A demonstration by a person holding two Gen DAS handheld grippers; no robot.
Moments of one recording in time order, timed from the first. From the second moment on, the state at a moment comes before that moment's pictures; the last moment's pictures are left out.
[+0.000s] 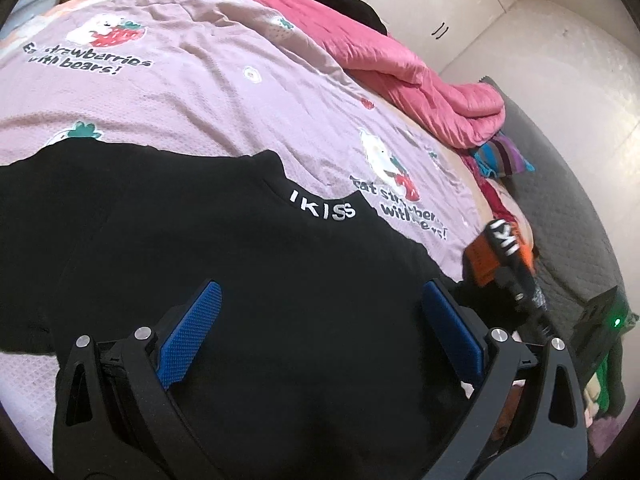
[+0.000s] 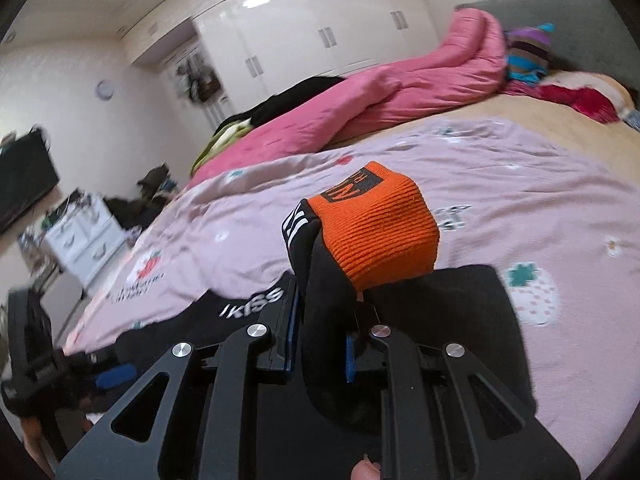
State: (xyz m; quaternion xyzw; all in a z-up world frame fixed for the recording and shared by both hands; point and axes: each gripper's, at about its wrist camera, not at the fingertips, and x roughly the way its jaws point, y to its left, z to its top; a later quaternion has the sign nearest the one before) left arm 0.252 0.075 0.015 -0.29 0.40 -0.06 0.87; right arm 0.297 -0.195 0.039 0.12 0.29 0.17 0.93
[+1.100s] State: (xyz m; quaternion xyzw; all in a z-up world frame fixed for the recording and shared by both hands) left arm 0.266 0.057 -0.042 -0.36 0.45 -0.13 0.81; right arm 0.263 -0.193 0.026 0.13 0.35 0.28 0.89
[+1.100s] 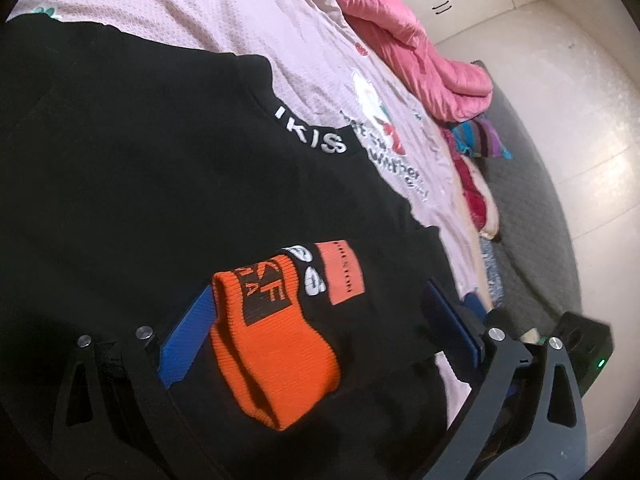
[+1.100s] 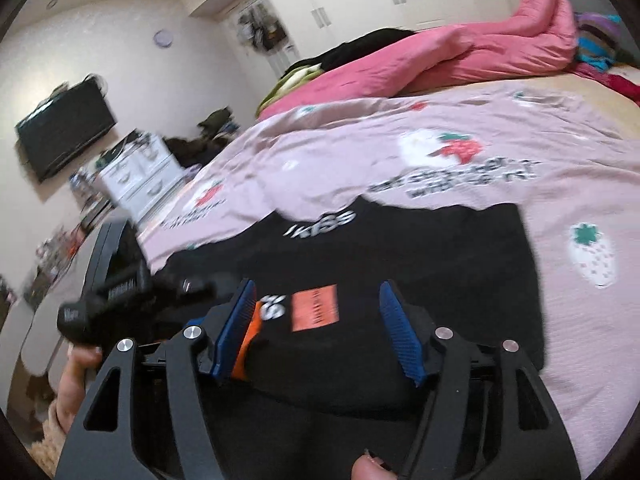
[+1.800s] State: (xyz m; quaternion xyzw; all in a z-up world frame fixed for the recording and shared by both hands) left arm 0.243 0.070 0.032 -0.24 0.34 -0.13 0.90; right arm 0.290 -0.255 0.020 0.20 0.34 0.19 0.90
